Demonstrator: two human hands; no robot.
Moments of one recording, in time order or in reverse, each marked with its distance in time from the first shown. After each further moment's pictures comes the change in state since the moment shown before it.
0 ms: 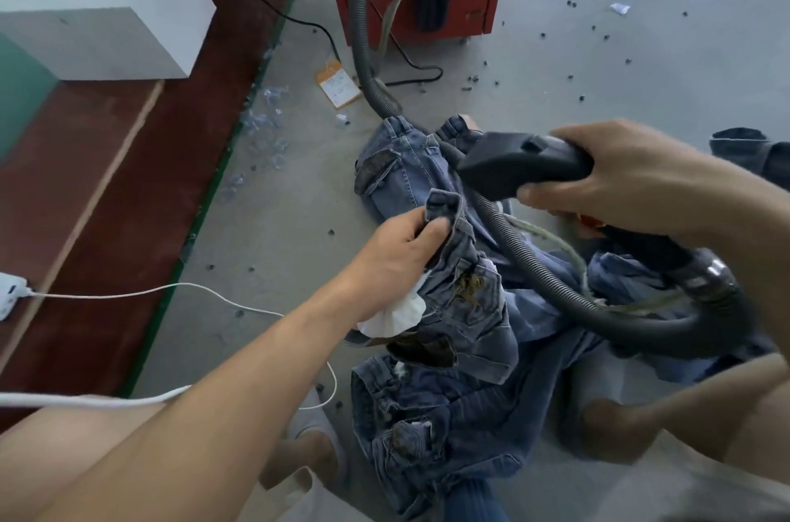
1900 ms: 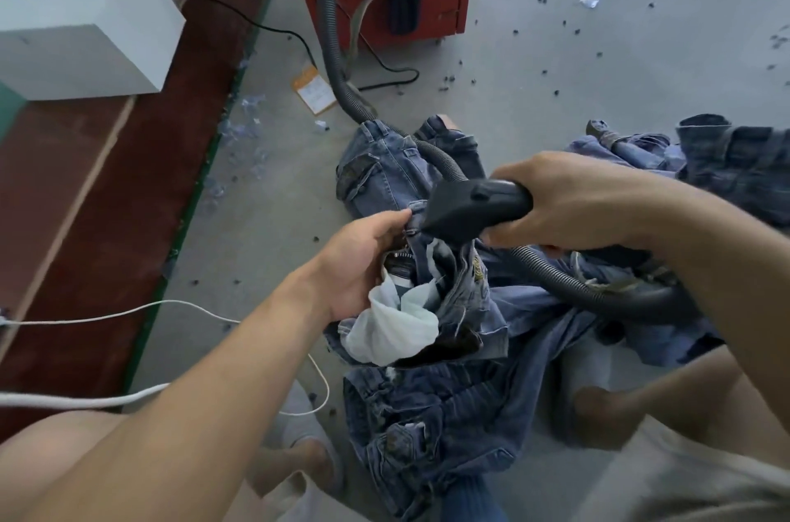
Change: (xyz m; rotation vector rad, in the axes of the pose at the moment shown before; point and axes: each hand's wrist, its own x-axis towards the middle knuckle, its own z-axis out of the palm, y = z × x) left_hand 0.002 0.012 -0.008 -0.723 -0.190 -0.502; right_hand -0.001 0.002 0.015 -0.122 -0.134 -0.048
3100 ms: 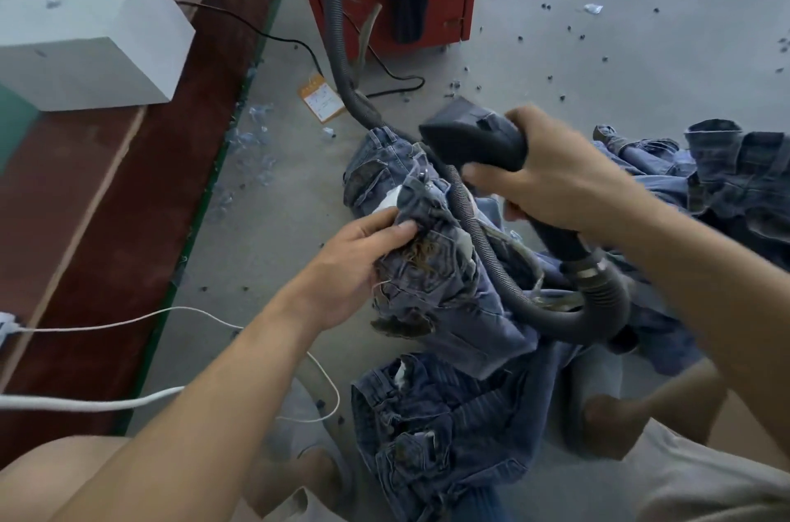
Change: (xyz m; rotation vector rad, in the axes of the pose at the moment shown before) left_hand -0.011 0.003 -0.018 0.191 -0.020 0.329; right_hand 0.026 -0.009 0.010 0.359 0.361 0.021
